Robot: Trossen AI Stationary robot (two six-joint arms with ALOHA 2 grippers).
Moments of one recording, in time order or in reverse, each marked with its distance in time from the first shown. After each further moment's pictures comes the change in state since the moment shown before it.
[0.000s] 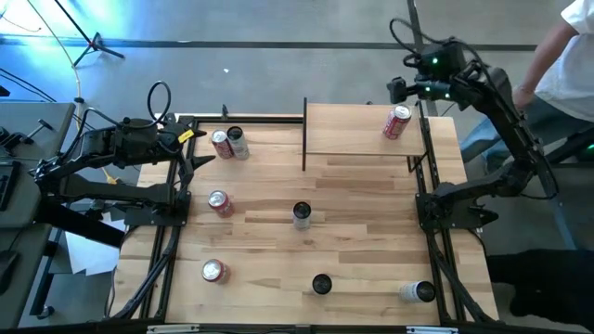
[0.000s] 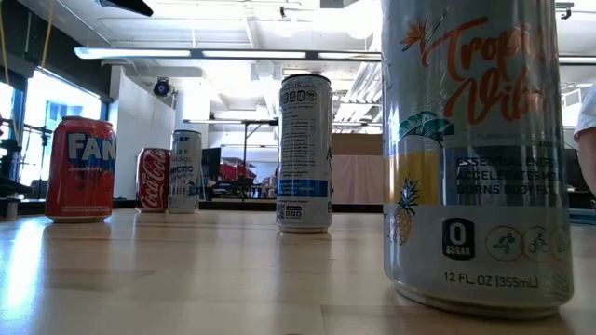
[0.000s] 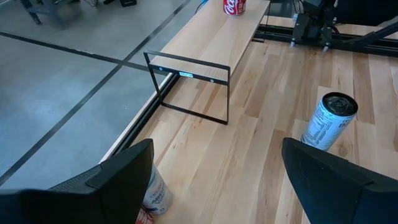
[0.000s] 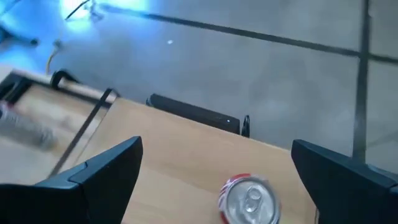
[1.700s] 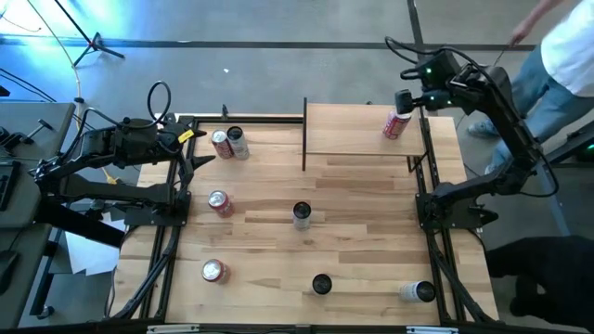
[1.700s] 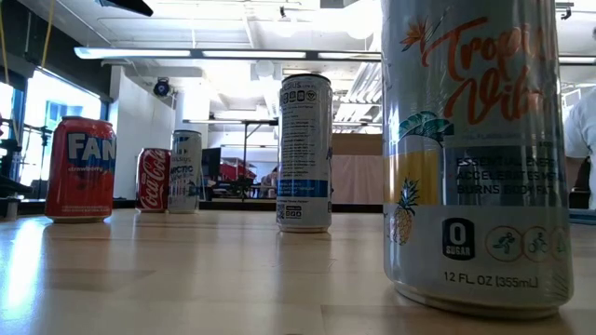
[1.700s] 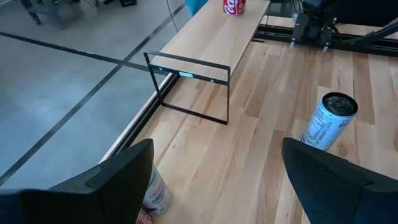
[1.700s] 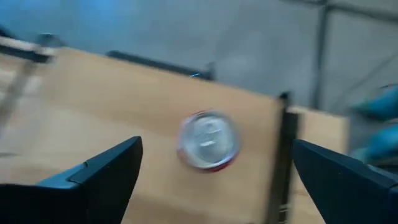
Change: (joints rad) left arm 0.000 0.000 0.000 0.000 0.000 0.000; right arm -0.004 0.020 0.041 -0.280 0.083 0.059
